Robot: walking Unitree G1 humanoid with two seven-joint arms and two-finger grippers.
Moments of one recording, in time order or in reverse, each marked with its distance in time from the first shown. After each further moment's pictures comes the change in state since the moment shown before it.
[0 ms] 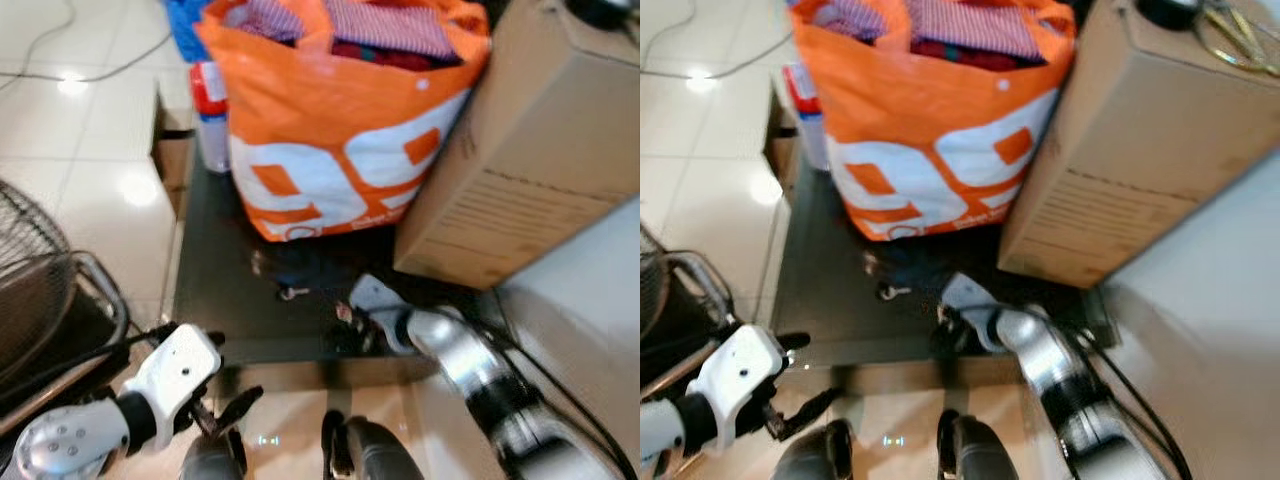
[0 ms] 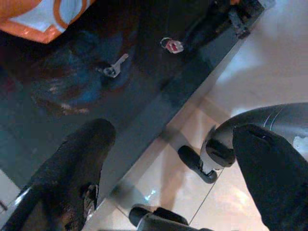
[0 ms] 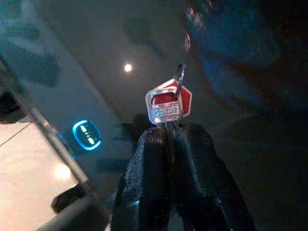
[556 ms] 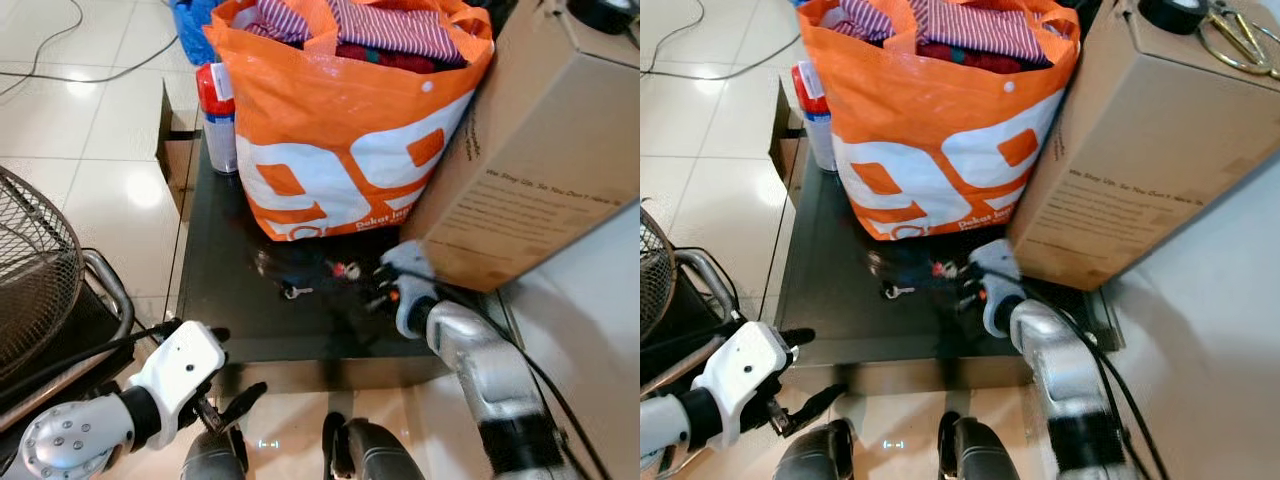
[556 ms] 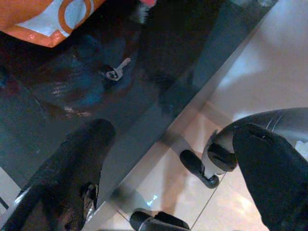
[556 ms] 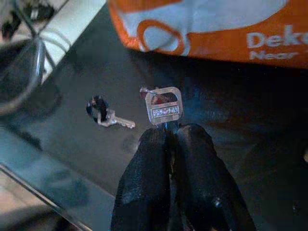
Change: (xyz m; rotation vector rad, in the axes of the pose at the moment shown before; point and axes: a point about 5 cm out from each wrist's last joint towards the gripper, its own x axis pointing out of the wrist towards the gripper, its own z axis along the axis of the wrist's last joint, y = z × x) left arm 0.004 0.002 0.002 0.008 -0.015 -0.002; right arm -0.046 -0.005 0.034 0.499 -0.345 -0.157
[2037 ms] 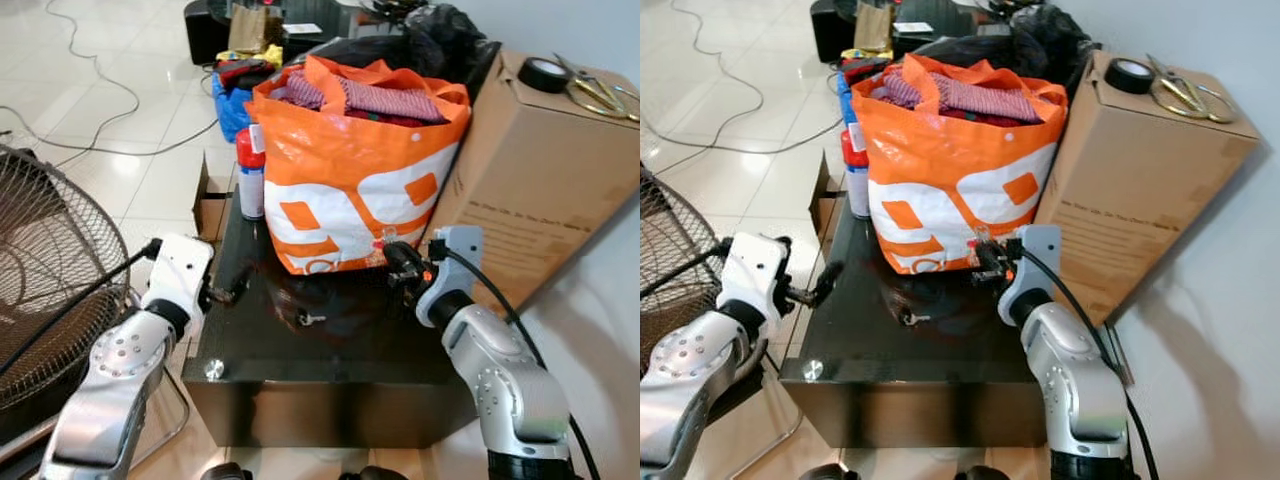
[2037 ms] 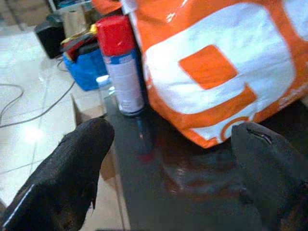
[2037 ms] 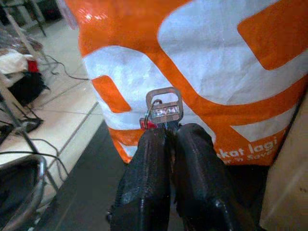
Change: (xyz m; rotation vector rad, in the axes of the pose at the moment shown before) left arm 0.058 0.068 0.016 -0.148 -0.233 0.510; right arm -0.029 0.005 0.025 0.173 -0.248 -0.225
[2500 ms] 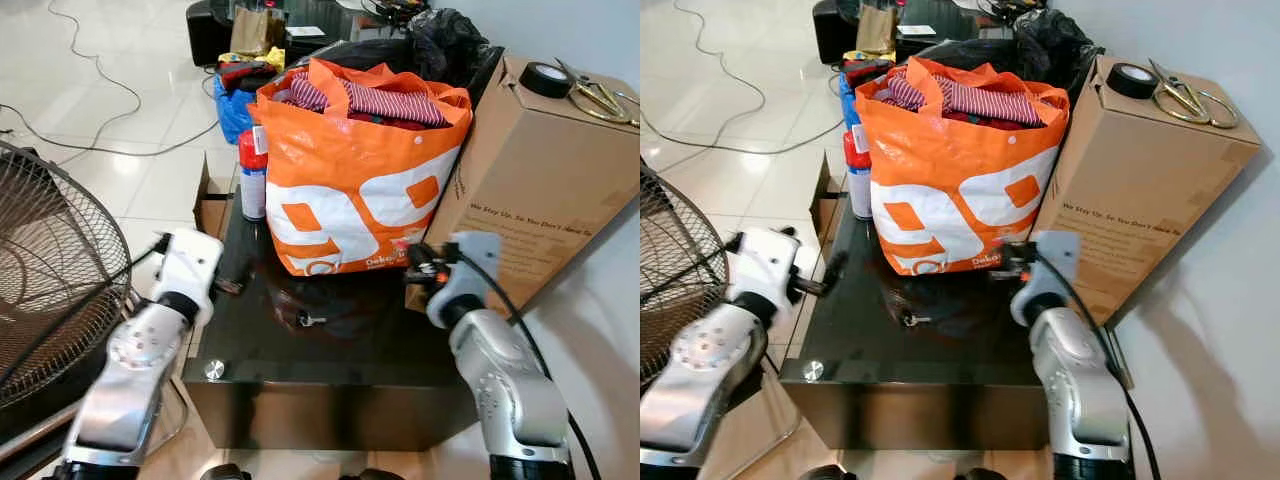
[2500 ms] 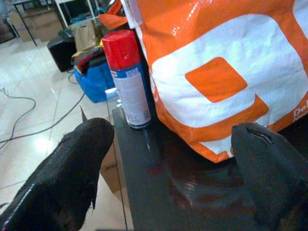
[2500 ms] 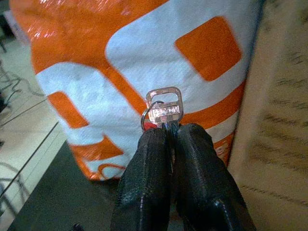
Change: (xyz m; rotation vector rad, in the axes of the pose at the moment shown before) left arm 0.014 -0.005 0.001 0.040 -0.045 0.013; right arm -0.005 -0.019 -0.002 -0.016 -0.070 -0.141
